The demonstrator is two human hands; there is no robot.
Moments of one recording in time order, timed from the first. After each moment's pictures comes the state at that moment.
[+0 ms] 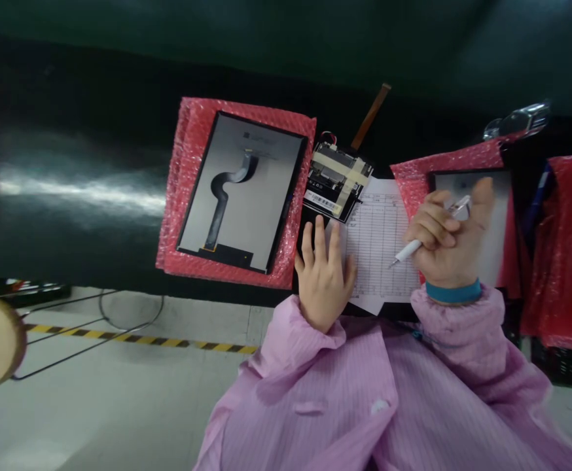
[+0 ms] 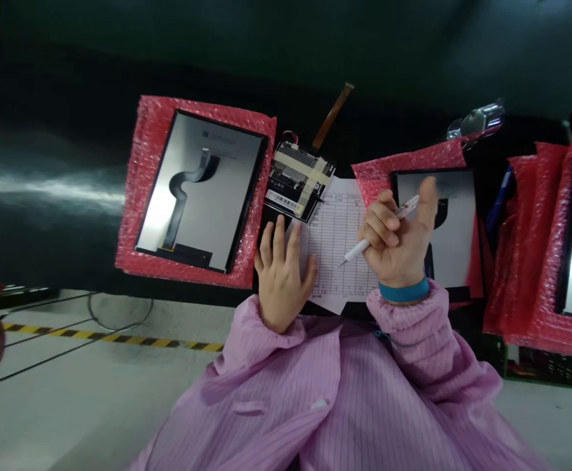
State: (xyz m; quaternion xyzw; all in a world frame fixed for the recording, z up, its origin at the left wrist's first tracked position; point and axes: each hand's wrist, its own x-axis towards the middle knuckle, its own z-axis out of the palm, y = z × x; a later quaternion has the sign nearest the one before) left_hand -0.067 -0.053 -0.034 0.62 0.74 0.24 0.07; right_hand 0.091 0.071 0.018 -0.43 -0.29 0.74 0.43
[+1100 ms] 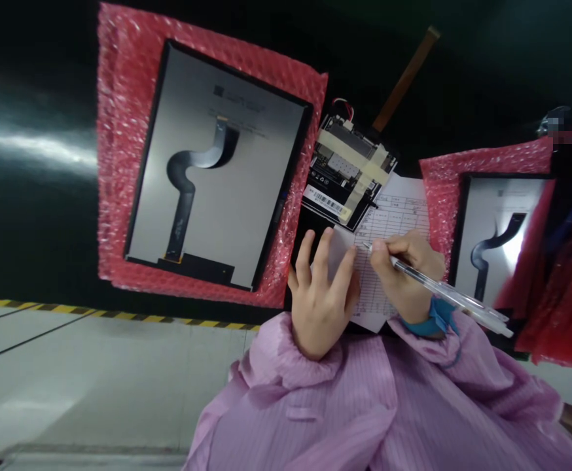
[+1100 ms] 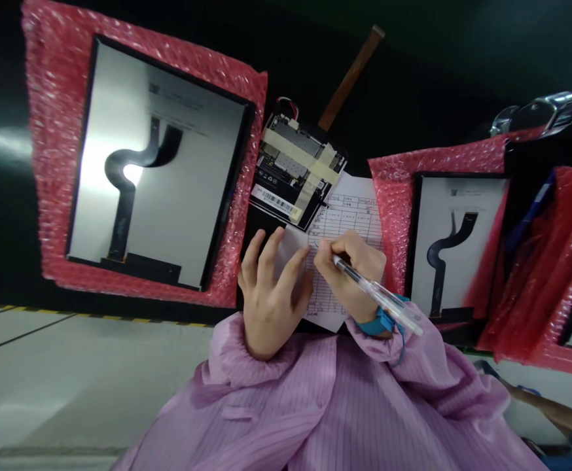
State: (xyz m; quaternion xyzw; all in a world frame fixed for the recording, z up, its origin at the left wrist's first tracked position) left_hand -0.070 -0.056 -0.025 0.63 0.72 0.29 0.07; right_hand 0.050 0.027 -0.012 -0.51 -0.75 0.24 0.34
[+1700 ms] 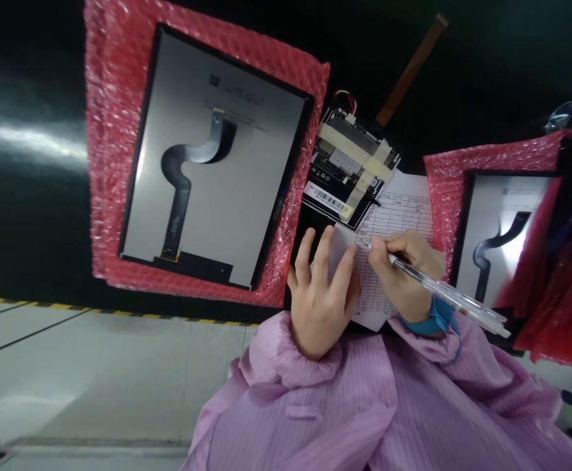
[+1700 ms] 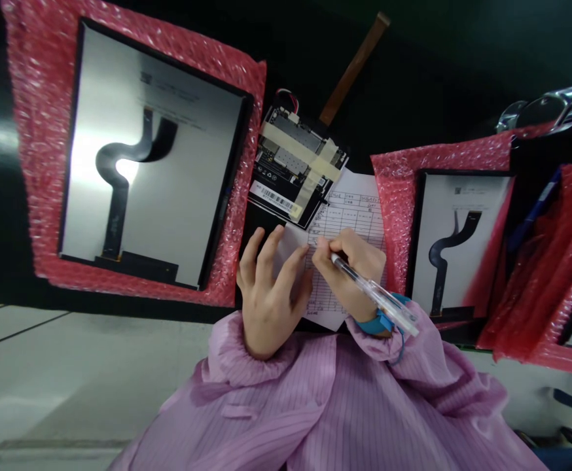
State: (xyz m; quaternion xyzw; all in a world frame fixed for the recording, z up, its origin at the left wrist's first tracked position) left_hand -0.071 -0.056 -0.023 0.62 0.73 0.28 0.07; right_hand 0.050 0.028 -0.013 -0.50 -0.77 0.22 0.33
